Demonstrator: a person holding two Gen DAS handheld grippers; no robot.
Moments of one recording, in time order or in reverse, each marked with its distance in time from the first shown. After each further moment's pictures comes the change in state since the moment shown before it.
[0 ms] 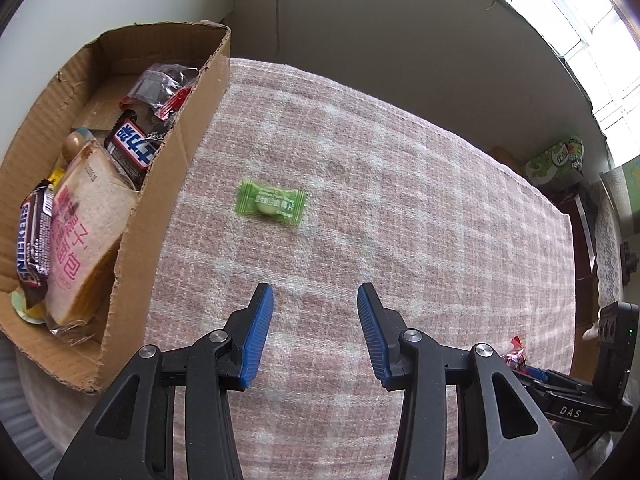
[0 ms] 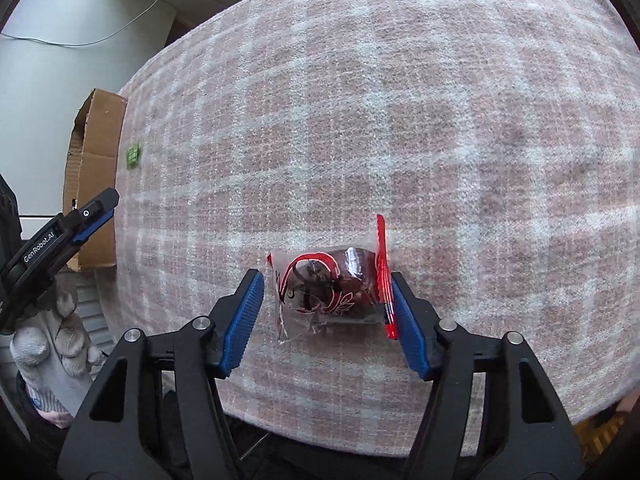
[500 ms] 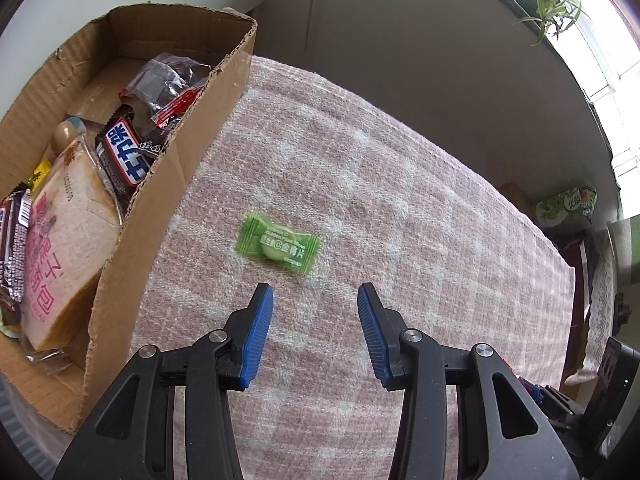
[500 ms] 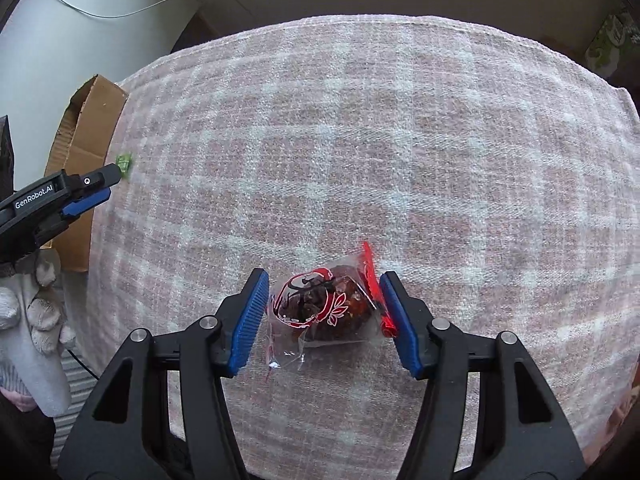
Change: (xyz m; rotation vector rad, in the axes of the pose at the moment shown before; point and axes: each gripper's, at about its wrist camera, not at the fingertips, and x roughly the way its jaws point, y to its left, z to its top) left arm 0.022 0.014 0.029 -0.153 -0.010 -0.003; right arm -0.003 0.023 0.031 -0.145 -0.081 -0.102
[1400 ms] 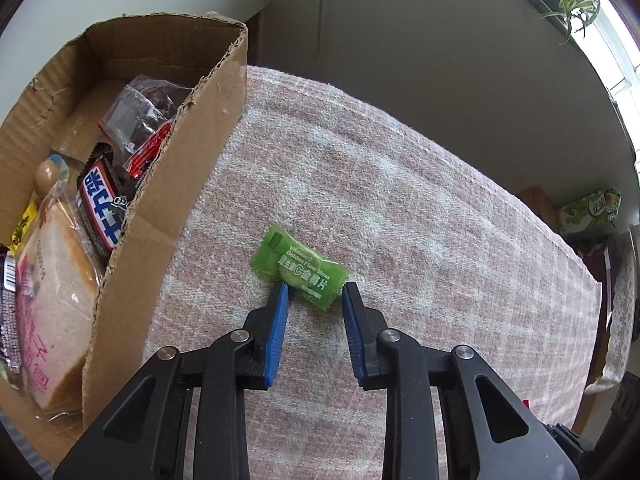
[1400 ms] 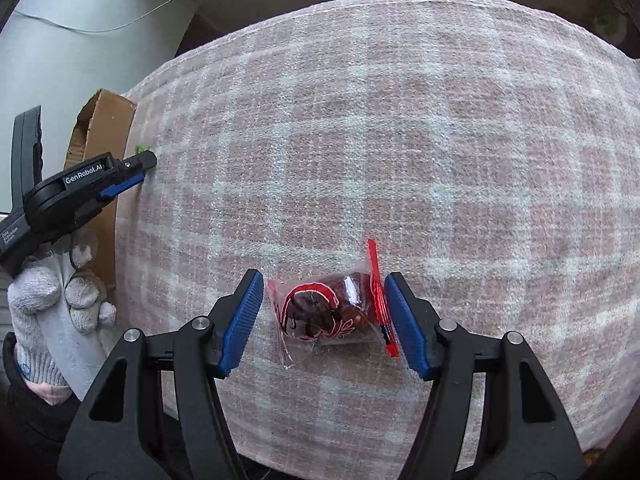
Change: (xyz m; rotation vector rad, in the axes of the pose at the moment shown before) left arm 0.039 -0.006 0.048 0.021 -0.008 0.082; right arm 0.017 0.012 0.008 0.023 0.061 0.084
